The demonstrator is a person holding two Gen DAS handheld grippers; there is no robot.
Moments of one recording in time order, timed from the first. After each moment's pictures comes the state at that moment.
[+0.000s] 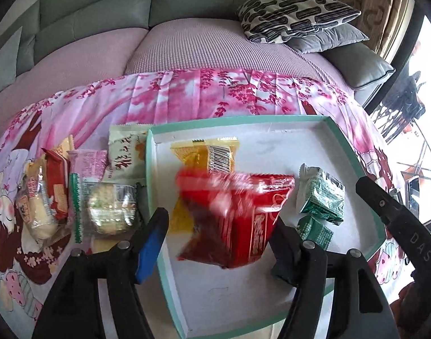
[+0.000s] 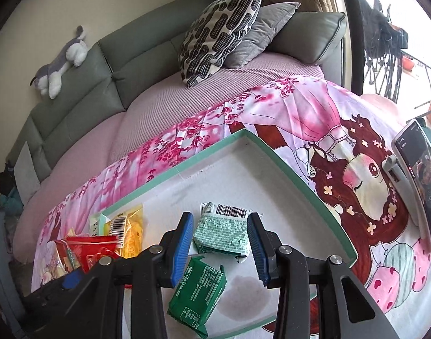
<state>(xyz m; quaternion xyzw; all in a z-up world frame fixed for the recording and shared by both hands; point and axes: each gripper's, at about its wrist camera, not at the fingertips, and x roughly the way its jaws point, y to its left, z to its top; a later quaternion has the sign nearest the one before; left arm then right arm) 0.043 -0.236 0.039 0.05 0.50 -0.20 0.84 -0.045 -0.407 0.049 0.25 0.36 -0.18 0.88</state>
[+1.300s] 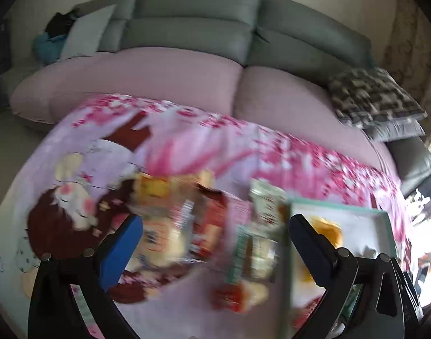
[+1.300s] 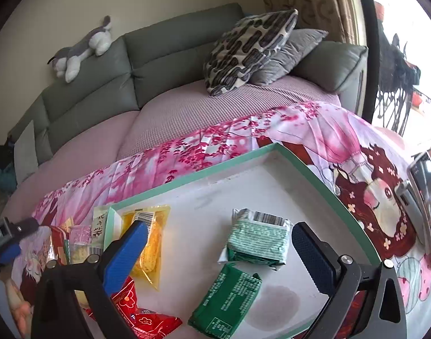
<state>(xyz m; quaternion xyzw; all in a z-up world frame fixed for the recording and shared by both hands) 0.084 -0.080 0.075 -0.07 0.43 -0.04 0.90 -0.025 -0.354 0.051 0.16 0.32 -0.17 0.92</state>
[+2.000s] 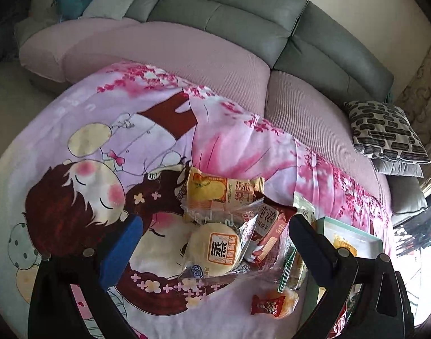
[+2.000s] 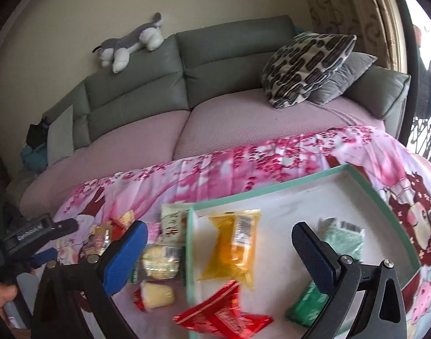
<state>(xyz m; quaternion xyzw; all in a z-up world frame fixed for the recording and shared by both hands) 0.104 -0.001 0.048 -0.17 0.46 -0.04 0.87 0.002 -0.261 0.079 0.15 0.31 -0.07 0.94</state>
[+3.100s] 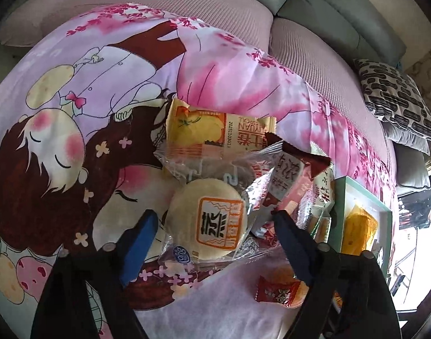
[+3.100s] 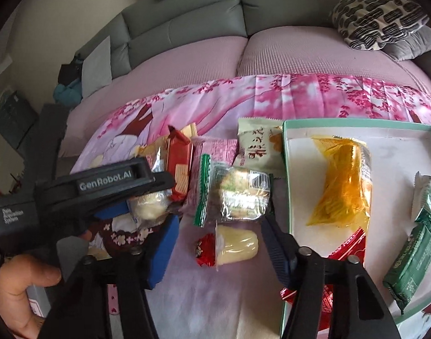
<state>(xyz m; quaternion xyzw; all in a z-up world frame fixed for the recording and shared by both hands) 0.126 -0.025 -0.008 -0.17 0.57 -0.07 0.80 0.039 -0.185 0.020 0.13 0.46 0.07 0.87</state>
